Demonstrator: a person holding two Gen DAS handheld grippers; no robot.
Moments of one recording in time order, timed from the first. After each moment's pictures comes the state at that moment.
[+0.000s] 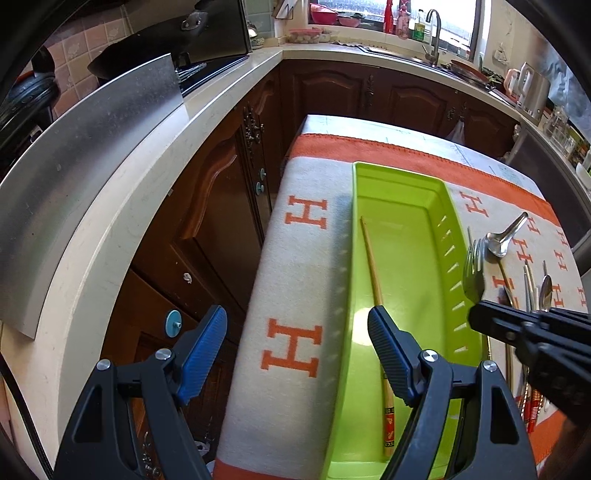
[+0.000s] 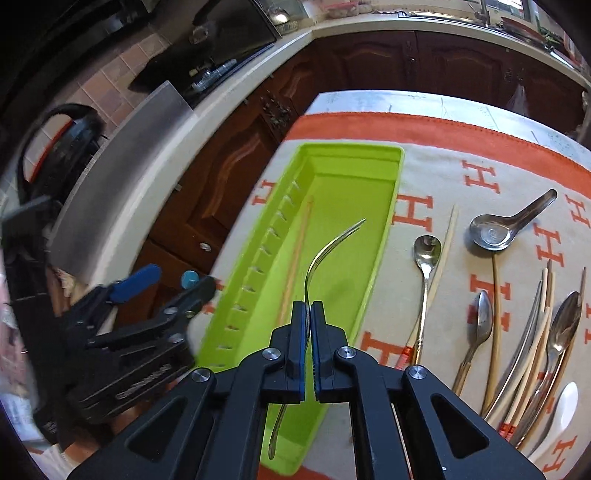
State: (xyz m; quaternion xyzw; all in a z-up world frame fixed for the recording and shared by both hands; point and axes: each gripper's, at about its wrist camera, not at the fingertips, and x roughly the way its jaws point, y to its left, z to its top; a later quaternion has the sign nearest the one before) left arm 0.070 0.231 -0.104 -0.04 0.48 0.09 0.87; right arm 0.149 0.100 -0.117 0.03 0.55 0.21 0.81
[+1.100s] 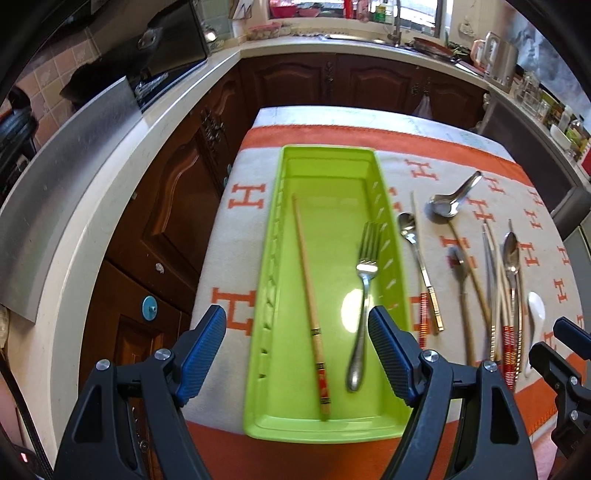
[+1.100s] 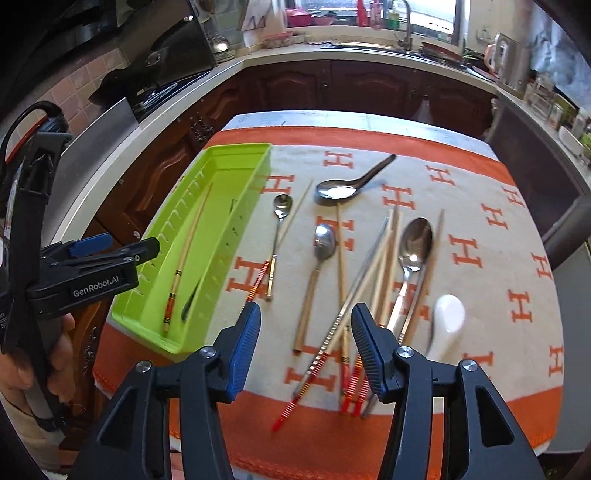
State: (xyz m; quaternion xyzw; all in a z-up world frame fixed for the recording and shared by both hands) left arm 0.044 0.161 -0.083 0.00 0.49 0.04 0.87; right arm 0.023 -0.015 -0.081 -0.01 0.50 0.08 0.86
